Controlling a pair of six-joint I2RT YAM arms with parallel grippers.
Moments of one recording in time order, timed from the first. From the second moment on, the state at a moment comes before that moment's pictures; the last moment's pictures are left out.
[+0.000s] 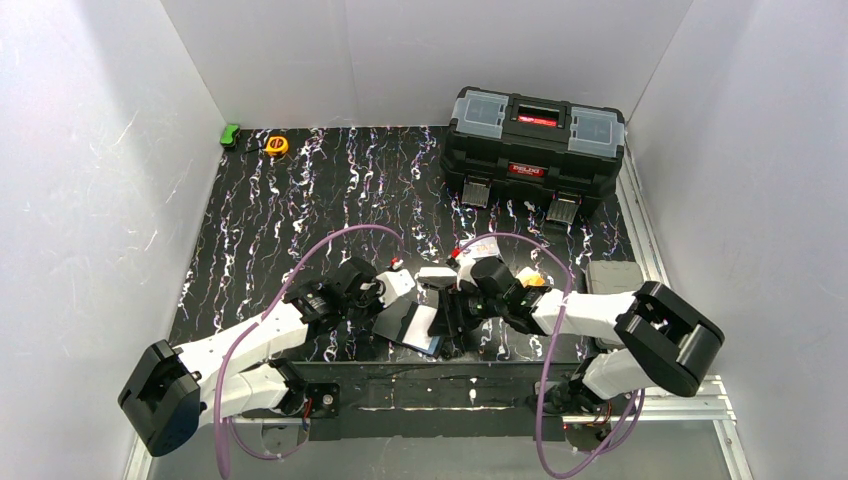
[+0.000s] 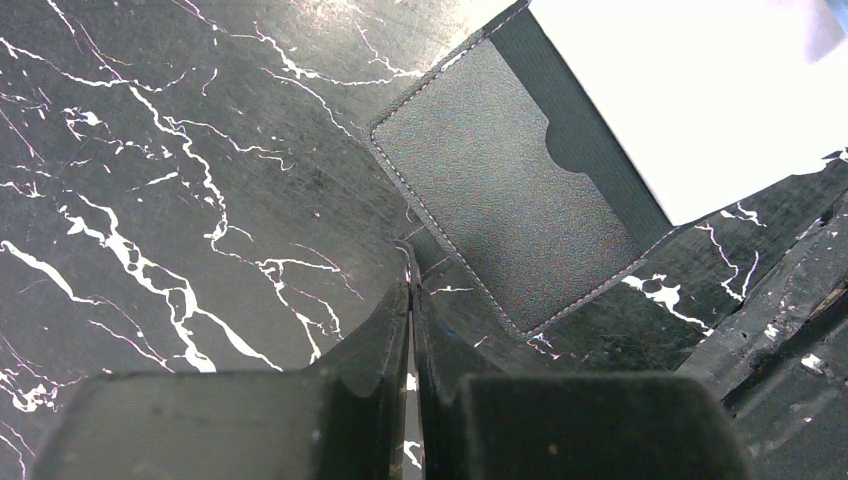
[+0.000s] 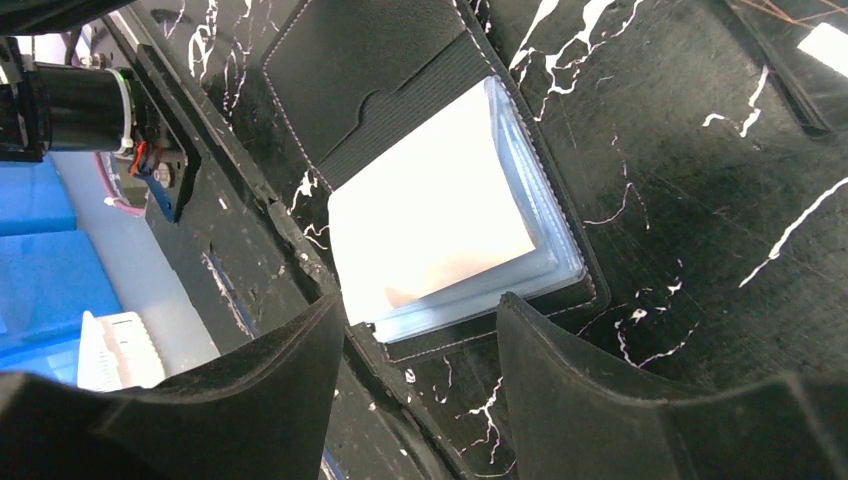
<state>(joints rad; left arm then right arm) -0.79 1.04 0.54 -0.42 -0.02 0.35 0.90 1.38 0.49 0.21 -0.39 0.60</state>
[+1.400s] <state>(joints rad) -0.81 1.03 0.53 -0.41 -0.02 0.35 0.90 1.48 0.61 0.27 -0.46 0.60</state>
